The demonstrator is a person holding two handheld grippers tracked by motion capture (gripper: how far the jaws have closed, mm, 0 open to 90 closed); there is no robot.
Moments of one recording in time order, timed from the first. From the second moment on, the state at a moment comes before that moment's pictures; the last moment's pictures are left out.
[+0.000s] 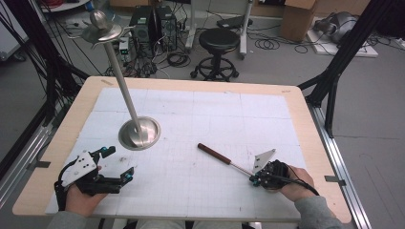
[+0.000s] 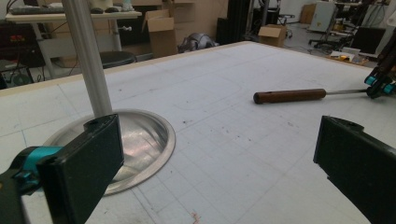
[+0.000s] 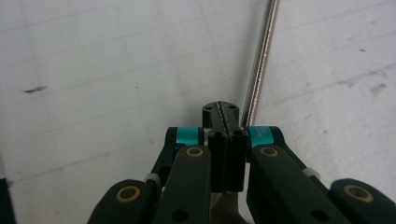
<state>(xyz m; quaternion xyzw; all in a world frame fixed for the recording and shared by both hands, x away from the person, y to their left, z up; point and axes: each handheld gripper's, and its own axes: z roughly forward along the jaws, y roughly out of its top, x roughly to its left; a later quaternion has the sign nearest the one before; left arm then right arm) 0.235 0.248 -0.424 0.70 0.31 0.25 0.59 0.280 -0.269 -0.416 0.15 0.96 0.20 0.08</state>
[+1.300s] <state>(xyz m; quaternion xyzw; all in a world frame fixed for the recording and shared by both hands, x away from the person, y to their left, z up) 0.237 0.248 -0.426 0.70 0.32 0.25 0.59 0.281 -0.282 -0.391 0.20 0.92 0.31 0.11</state>
